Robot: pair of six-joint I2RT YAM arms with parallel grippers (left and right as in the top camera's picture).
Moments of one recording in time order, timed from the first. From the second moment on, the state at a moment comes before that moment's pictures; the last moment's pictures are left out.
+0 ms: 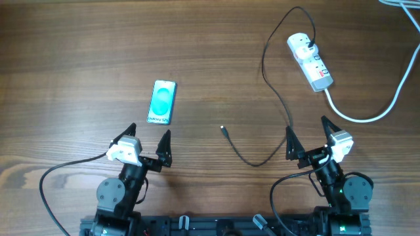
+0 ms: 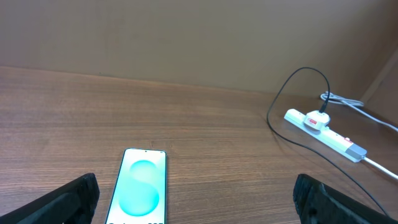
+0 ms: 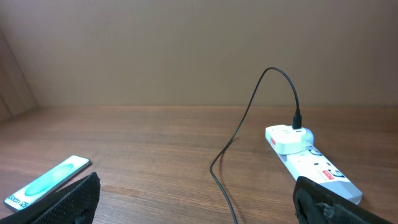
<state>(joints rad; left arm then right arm) -0.21 0.01 0.01 -0.07 0.07 -0.23 -0.03 0.02 0.01 0.02 -0.34 0.13</state>
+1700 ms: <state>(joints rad) -0.21 0.01 0.01 -0.07 0.07 -0.23 -0.03 0.02 0.01 0.02 -0.34 0.13</state>
